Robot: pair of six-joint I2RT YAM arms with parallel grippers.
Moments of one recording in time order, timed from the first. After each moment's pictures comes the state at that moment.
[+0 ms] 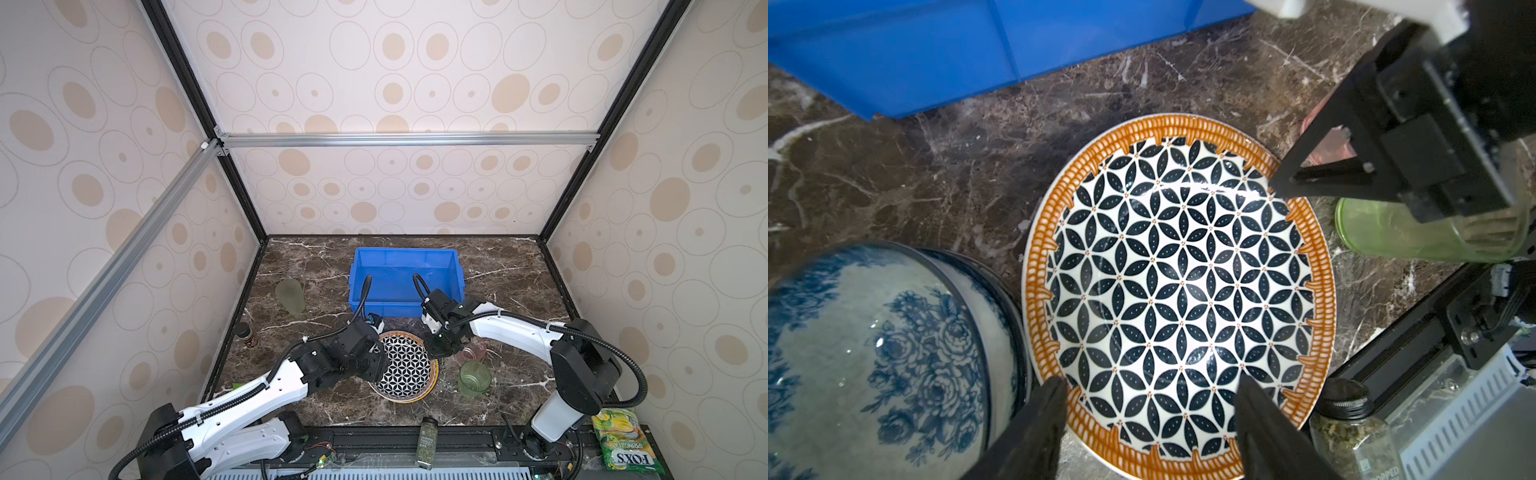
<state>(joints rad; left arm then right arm) -0.91 1.02 0.74 -0.67 -0.06 -0.51 0.74 1.67 1.11 -0.82 -0.21 0.49</state>
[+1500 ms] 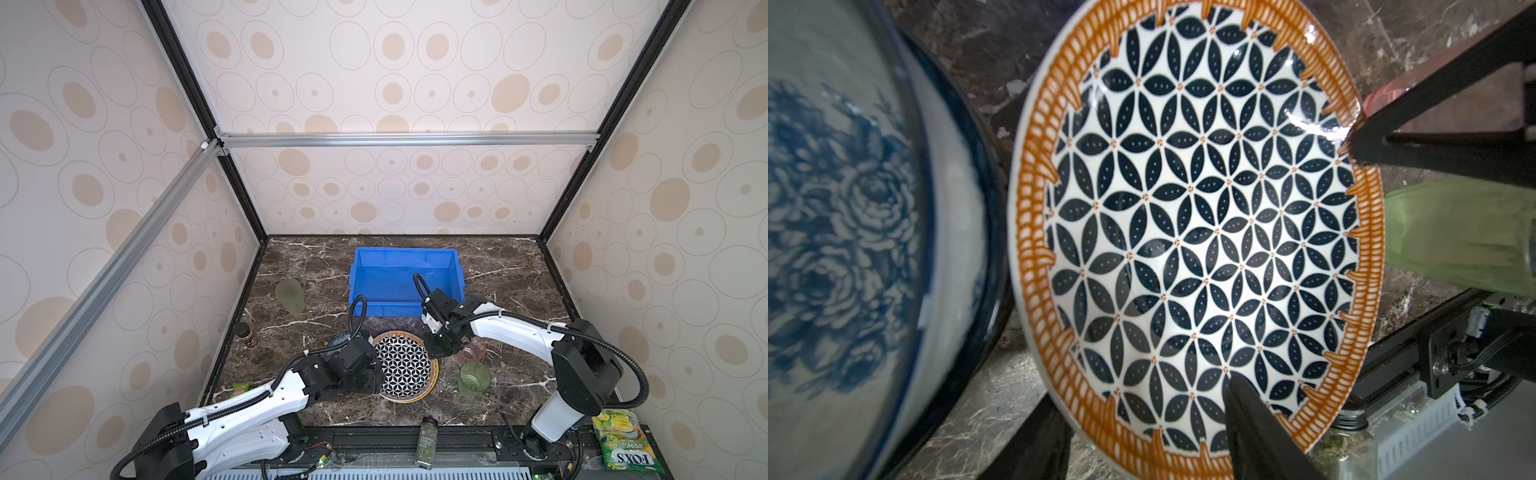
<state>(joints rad) -0.94 0.98 0.57 -0.59 -0.01 -0.83 0.74 1.66 1.10 -0.81 -0.20 0.48</state>
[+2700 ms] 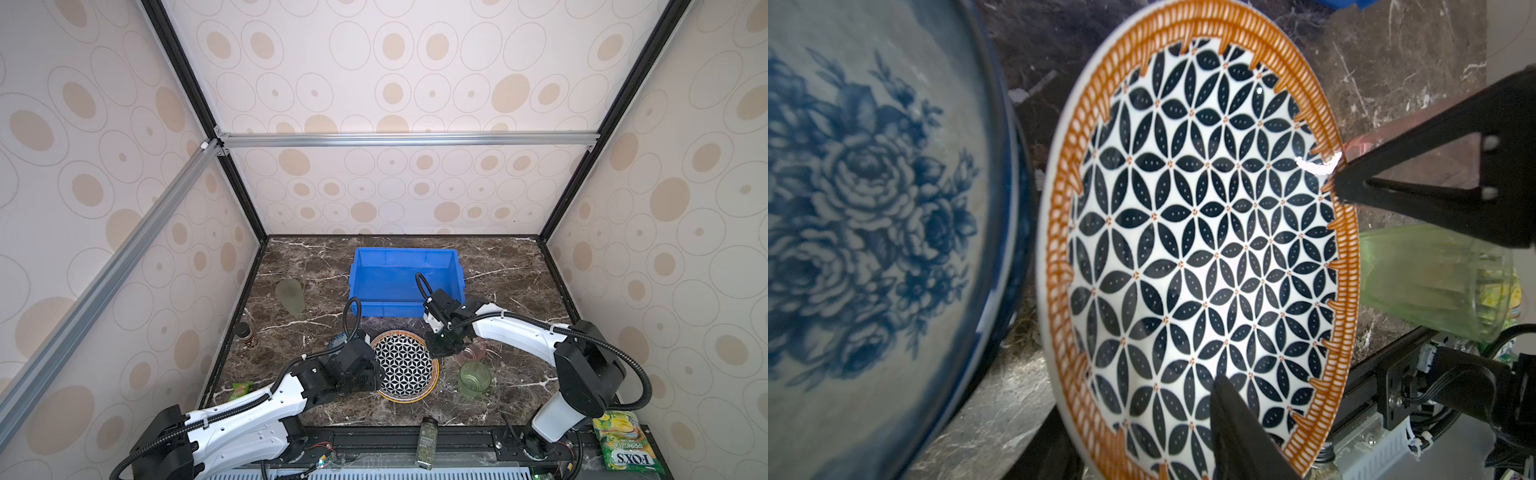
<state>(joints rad) -0.94 0.97 0.51 -0.47 -0.01 -0.93 0.73 1.64 1.09 -0.80 -0.19 0.48</state>
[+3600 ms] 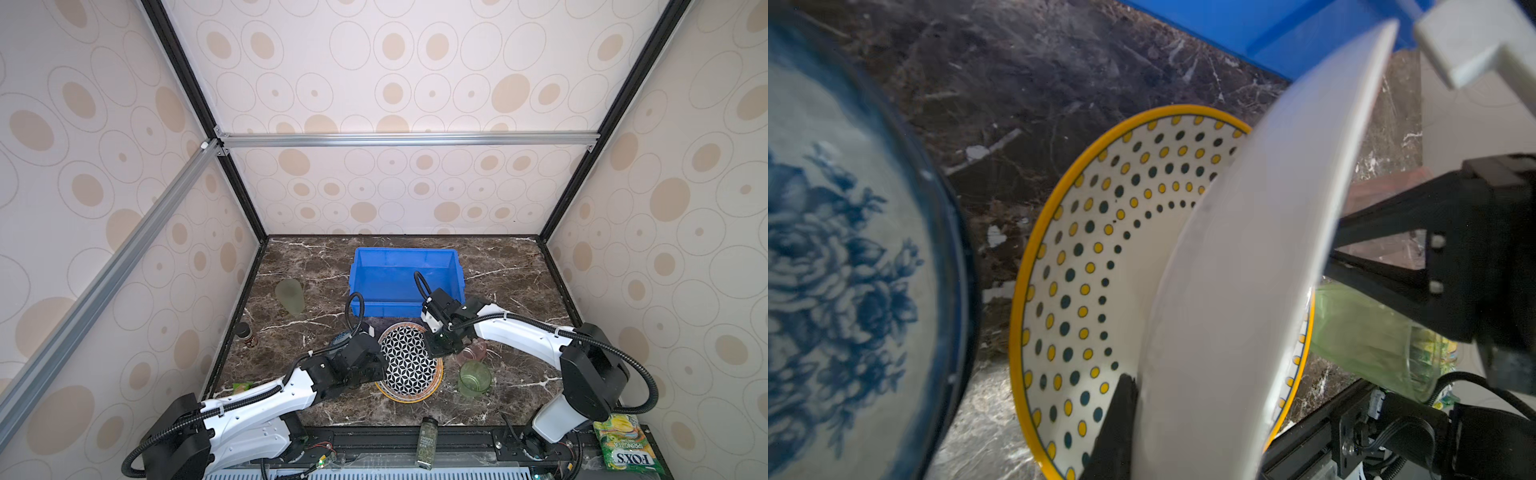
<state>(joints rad) -0.93 1.05 0.53 -0.31 -0.03 -0.98 0.75 1.62 1.11 -0.80 -0.19 0.47</state>
